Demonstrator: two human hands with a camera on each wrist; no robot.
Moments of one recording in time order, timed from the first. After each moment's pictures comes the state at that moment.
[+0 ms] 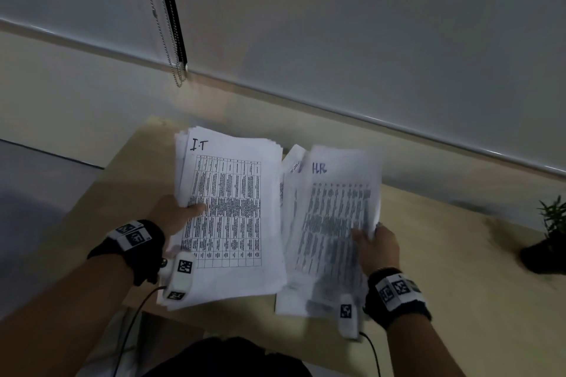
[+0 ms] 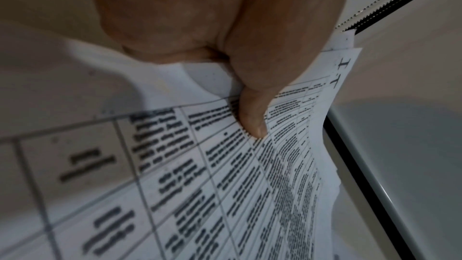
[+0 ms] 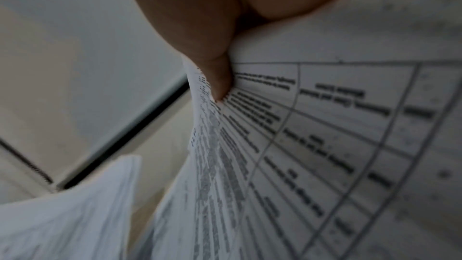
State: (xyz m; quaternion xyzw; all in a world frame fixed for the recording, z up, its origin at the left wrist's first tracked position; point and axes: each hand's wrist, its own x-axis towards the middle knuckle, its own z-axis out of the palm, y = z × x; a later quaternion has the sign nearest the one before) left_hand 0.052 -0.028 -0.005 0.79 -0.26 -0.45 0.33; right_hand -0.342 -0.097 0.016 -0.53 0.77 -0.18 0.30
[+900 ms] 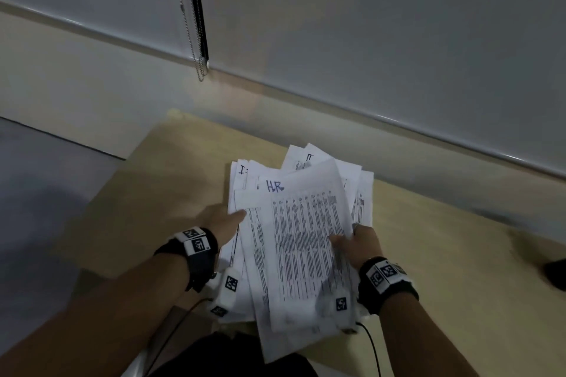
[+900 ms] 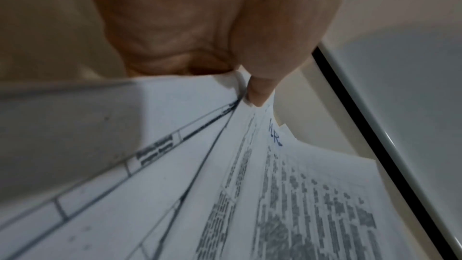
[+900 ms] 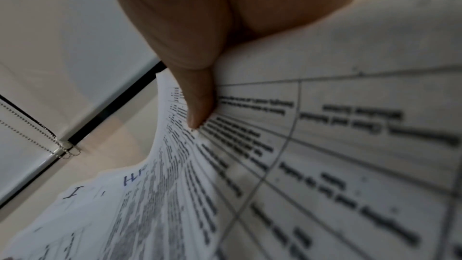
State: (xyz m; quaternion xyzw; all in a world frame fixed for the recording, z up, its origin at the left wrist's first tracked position) left_hand -0.007 -0.027 -0.025 0.78 -0.28 -0.48 0.28; right_hand -0.300 -0.108 -0.010 -0.56 0.72 -0.08 0.41
